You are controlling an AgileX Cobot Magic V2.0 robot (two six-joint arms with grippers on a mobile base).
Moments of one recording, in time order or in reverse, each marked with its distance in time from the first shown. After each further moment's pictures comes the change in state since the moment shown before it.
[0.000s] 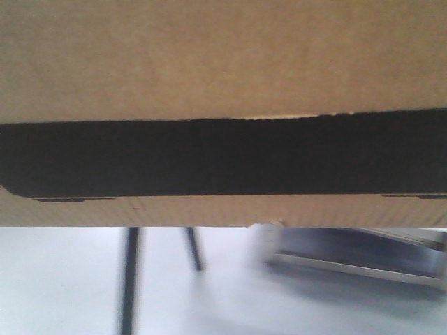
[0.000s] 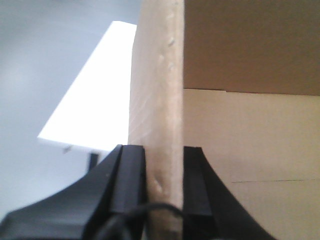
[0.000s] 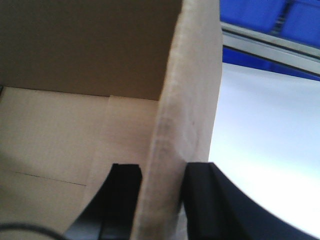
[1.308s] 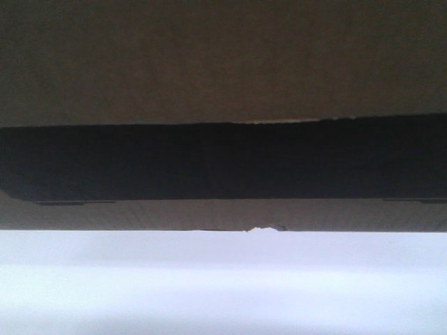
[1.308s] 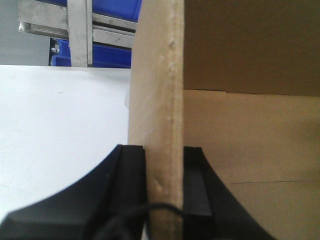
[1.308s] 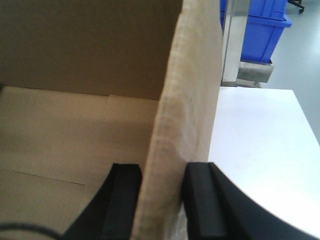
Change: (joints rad) left arm 0.000 0.000 0.000 -0.003 0.000 0.000; right arm 0.000 0.001 0.000 -0.002 0.006 0.000
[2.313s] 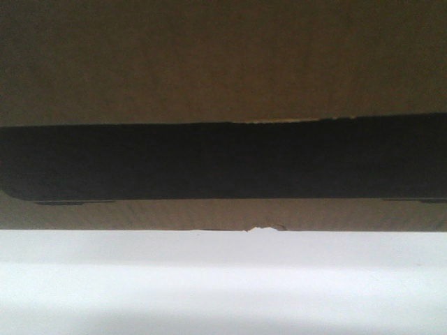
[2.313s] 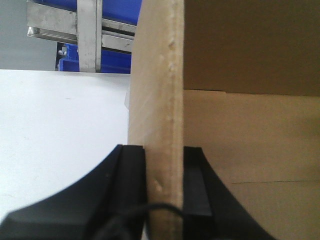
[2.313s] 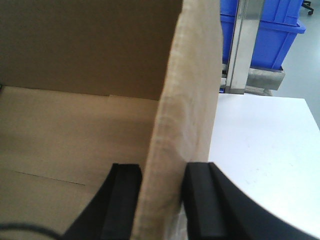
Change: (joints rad) left arm 0.000 0.000 0.000 0.000 0.000 0.000; right arm 0.000 0.000 0.000 0.000 0.000 0.000
